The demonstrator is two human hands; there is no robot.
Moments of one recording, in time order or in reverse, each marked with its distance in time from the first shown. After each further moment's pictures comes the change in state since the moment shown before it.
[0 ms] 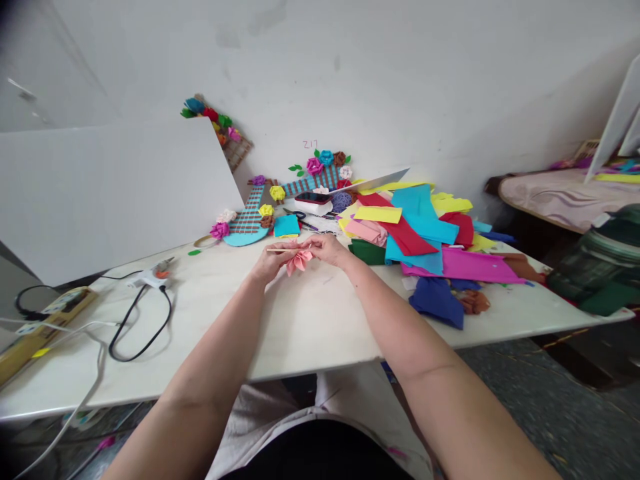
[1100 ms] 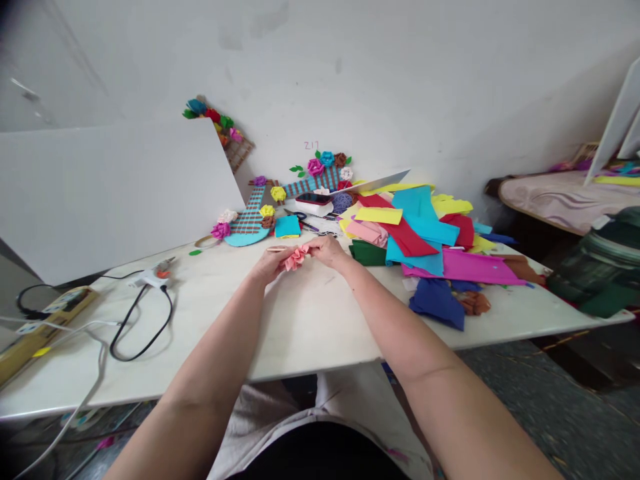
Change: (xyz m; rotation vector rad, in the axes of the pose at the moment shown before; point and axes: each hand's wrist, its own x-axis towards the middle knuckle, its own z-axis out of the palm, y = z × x) left_hand -0.006 0.011 0.004 -0.022 -0.055 -0.137; right_hand 0.007 0.014 0.000 -0.317 0.053 -0.146
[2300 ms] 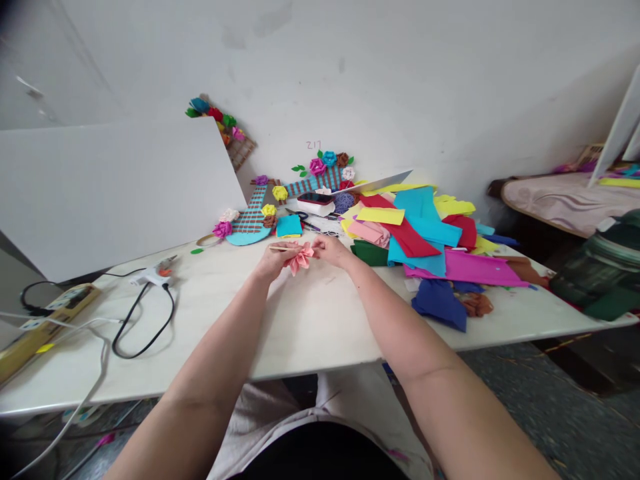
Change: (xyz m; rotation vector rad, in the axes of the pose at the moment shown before) left_hand 0.004 0.001 0.007 0.052 0.087 0.172; right_hand -0.005 -0.003 -0.003 0.192 -0.046 0.299
